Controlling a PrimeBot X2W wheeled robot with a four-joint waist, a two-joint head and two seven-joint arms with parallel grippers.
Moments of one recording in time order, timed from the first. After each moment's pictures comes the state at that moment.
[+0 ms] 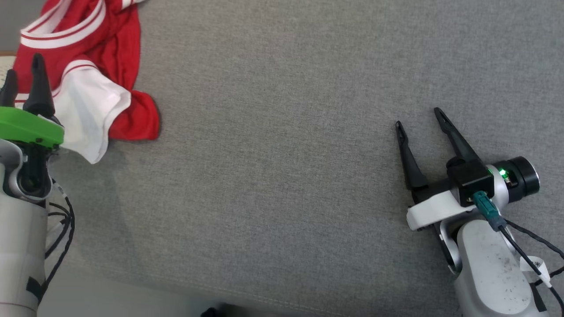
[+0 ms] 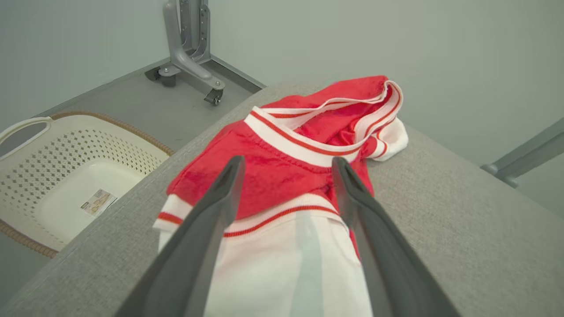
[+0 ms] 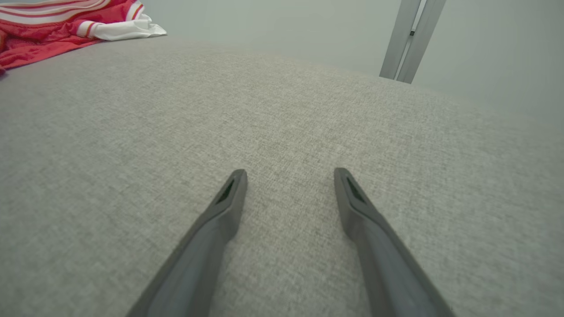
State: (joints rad) left arm -0.78 0.38 -0.18 0.77 -0.95 -0.13 -0.14; right arm -0.30 -0.05 0.04 0.22 -0.21 0.13 -0.27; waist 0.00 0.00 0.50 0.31
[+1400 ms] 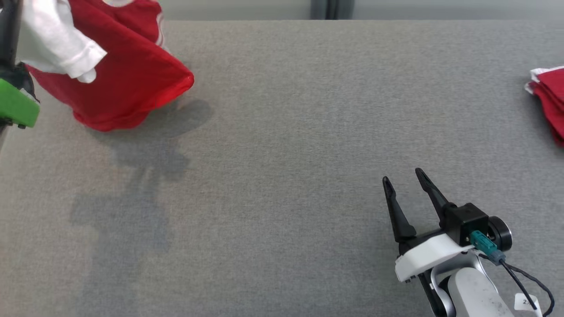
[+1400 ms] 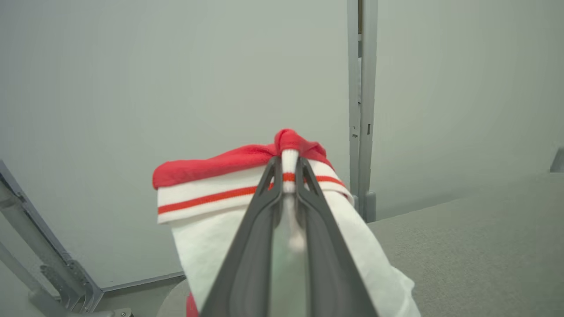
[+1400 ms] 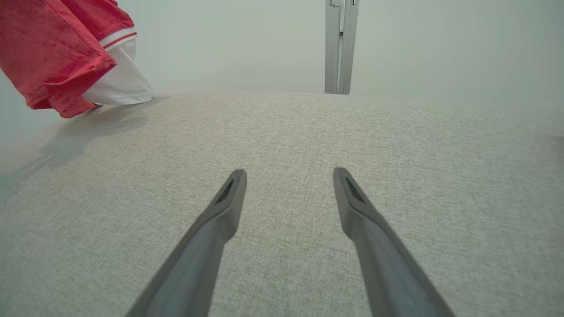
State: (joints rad) left arm -0.86 0.76 -0.53 0.23 -0.87 -0.08 -0.07; right arm -0.15 -0.05 0.12 0.26 0.07 0.13 -0.26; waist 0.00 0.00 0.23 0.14
